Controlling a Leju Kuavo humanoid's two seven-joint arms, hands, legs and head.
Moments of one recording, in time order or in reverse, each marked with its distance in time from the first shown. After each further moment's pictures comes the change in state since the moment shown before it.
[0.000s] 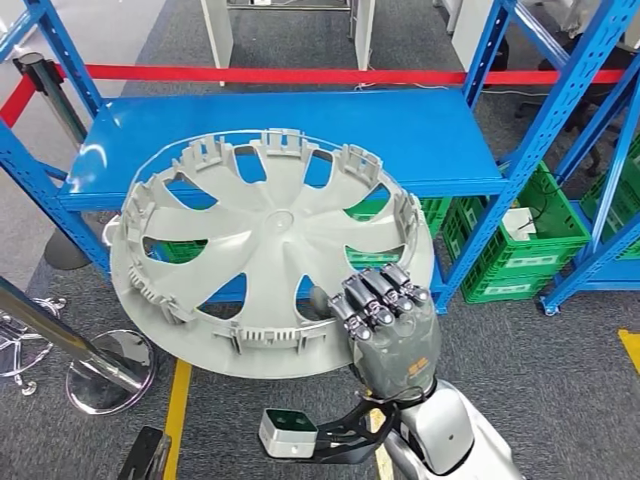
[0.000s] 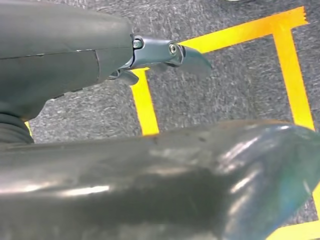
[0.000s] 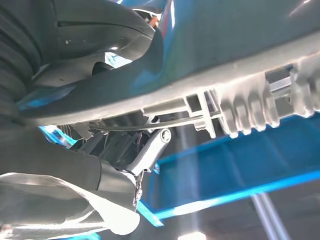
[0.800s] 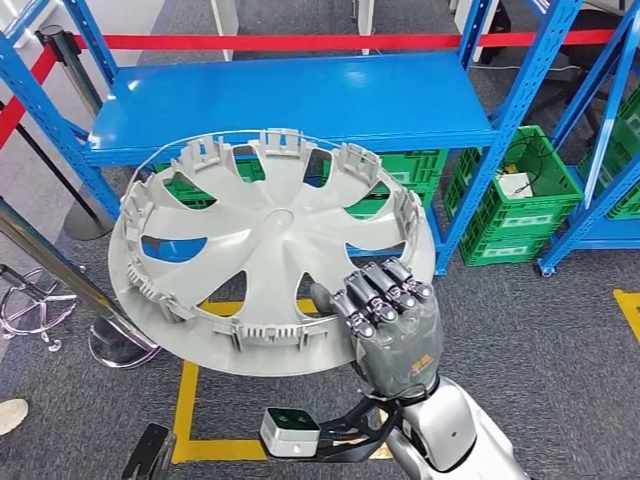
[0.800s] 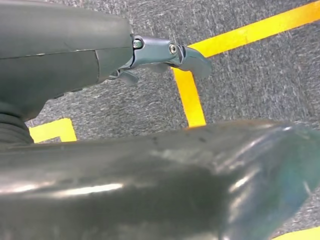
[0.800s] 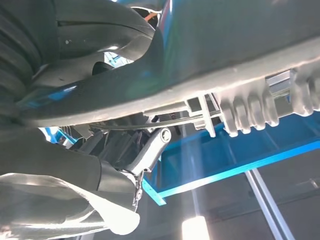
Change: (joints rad) left arm -0.029 -0.009 0.014 0.054 -0.054 -0.041 0.005; right arm -0.019 0.001 0.000 -0.008 0.000 0.000 -0.010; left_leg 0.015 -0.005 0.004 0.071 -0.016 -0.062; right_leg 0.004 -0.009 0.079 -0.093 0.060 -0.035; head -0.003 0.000
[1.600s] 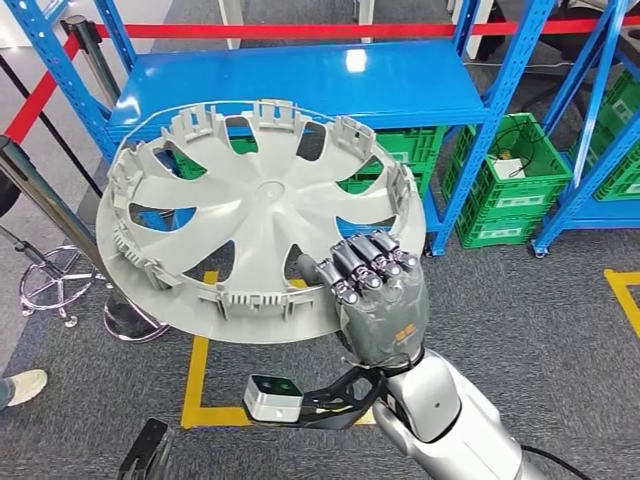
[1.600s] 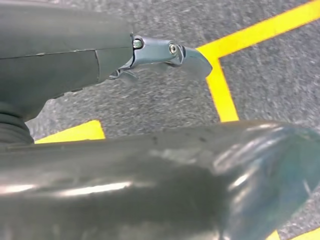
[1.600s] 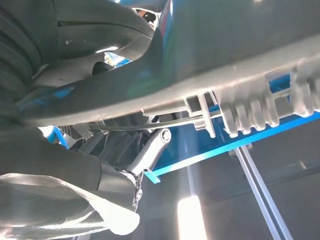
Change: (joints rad) left arm -0.029 0.006 0.023 0.050 -0.061 -0.064 0.011; right arm -0.141 0.008 0.066 0.089 0.001 0.000 0.112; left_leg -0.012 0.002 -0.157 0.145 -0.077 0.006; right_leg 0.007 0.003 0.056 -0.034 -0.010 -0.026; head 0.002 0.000
